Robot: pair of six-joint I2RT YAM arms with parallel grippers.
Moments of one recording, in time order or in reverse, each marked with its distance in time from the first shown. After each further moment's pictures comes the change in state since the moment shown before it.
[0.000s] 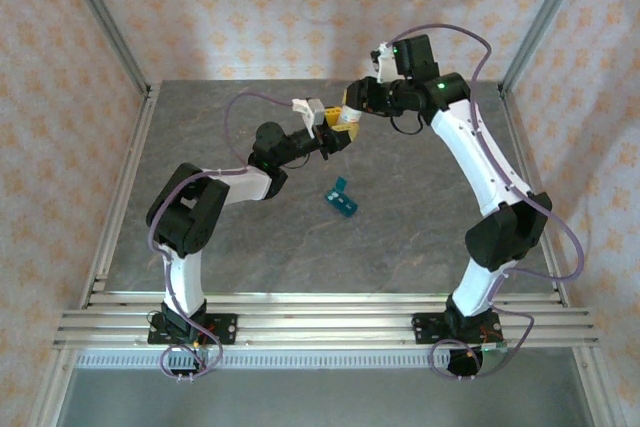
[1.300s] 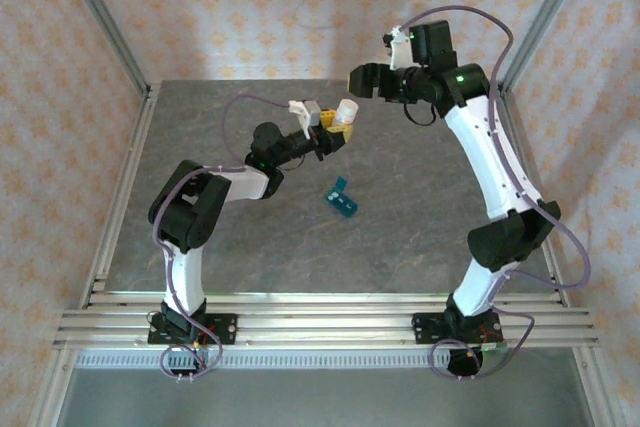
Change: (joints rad) left arm 0.040 0.030 -0.014 0.000 0.025 0.004; right arm -0.043 0.015 0.180 -0.123 -0.008 -0.166
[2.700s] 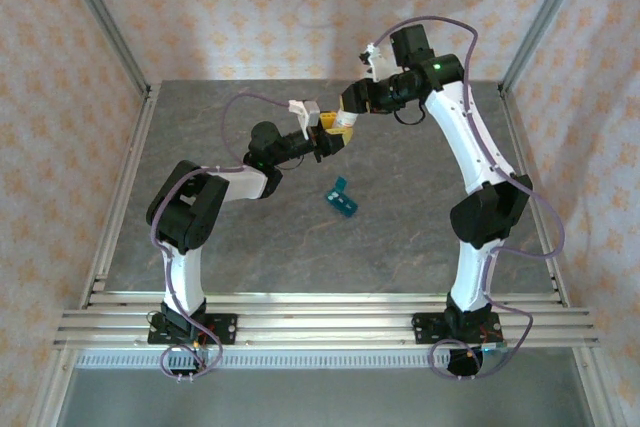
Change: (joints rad) left arm 0.006 -0.014 -0.003 0.005 0.067 -0.042; right arm -0.001 0.180 0.113 -0.173 -0.180 -0.151
